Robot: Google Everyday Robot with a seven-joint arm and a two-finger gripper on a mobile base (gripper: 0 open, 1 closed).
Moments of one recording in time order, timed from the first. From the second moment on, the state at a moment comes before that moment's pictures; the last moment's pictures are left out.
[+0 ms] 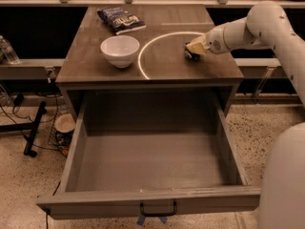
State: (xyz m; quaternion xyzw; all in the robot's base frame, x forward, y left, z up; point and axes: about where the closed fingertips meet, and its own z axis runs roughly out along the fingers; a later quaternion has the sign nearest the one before) arm 0.797 -0.164 0.845 -0.39 0.79 0.15 0.45
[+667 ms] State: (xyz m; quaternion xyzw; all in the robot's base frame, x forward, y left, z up) arm 0.797 -0.164 0.845 -0.40 0.79 0.15 0.45
